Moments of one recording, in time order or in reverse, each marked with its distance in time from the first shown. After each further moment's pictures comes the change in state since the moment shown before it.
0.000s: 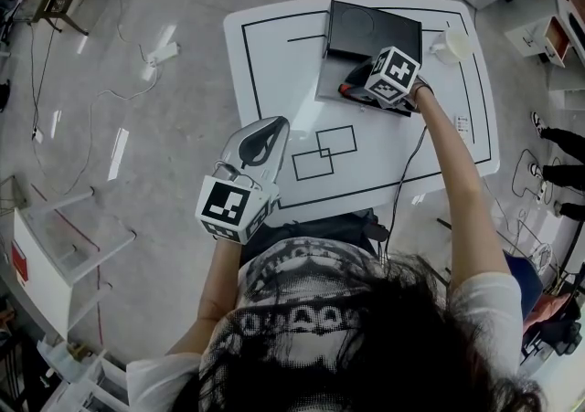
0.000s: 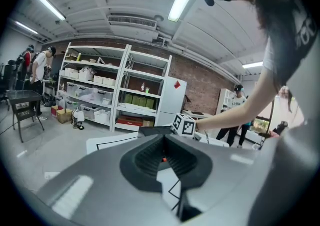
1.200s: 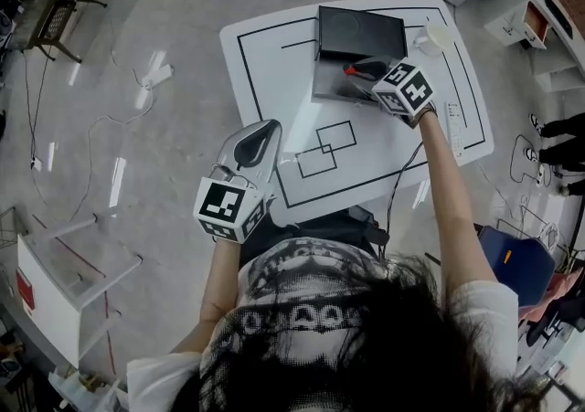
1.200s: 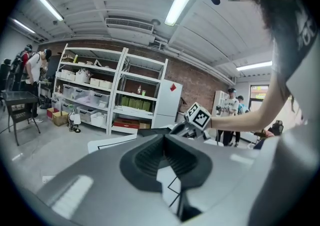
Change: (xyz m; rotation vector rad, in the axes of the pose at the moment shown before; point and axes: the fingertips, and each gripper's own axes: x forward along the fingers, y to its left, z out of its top) left arm -0.041 0.002 0.000 0.019 -0.032 -0.050; right arm -0.084 0.028 0.037 0.129 -0.302 -0.416
